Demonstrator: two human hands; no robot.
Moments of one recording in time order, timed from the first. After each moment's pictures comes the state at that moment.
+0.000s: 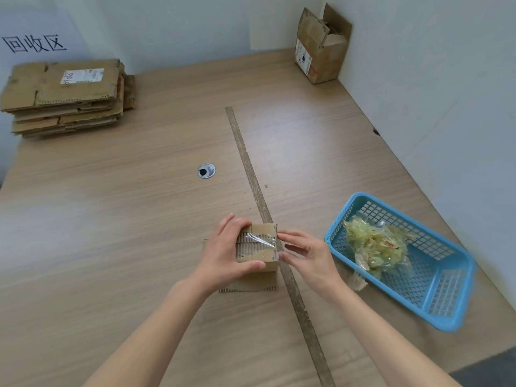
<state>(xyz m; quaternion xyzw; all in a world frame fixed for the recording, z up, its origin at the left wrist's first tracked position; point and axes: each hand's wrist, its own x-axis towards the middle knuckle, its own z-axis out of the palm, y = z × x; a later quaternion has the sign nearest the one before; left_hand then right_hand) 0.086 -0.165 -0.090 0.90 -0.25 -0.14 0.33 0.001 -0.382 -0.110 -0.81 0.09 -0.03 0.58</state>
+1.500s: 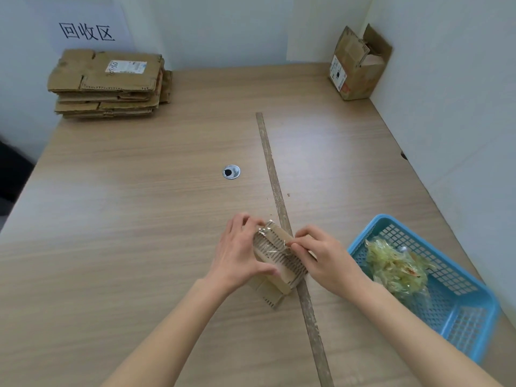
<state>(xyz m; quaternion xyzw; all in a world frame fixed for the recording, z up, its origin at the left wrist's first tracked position) 0.087 -0.161 -0.079 0.92 -0.20 -0.06 0.32 0.028 -0.382 -0.064 -0.93 -0.11 -0.02 0.34</state>
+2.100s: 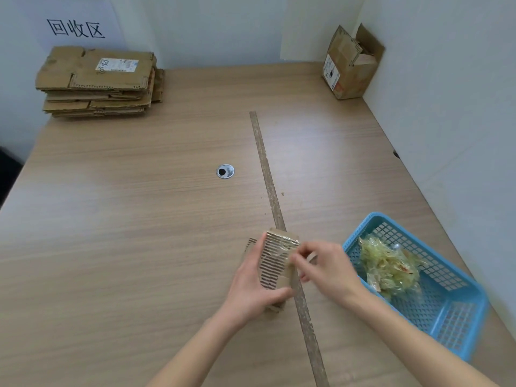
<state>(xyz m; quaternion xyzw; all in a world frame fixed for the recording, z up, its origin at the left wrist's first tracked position) 0.025 -0.182 -0.090 0.84 -0.10 -0.21 0.49 0.010 -0.376 -0.044 -0.90 0.05 0.05 0.43</state>
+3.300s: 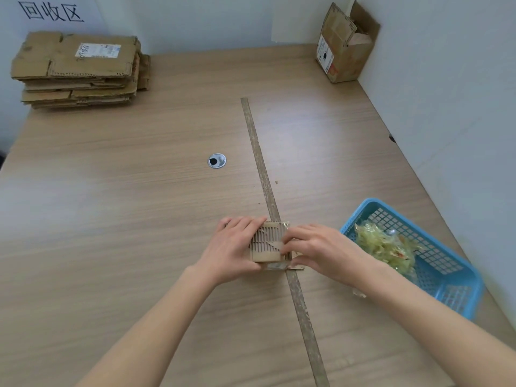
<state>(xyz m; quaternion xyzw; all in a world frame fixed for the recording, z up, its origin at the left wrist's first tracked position) 0.091 -0.165 -0.093 0.92 -0.34 -0.10 0.16 0.029 -0.405 -0.045 -0.94 -0.31 0.06 0.15</state>
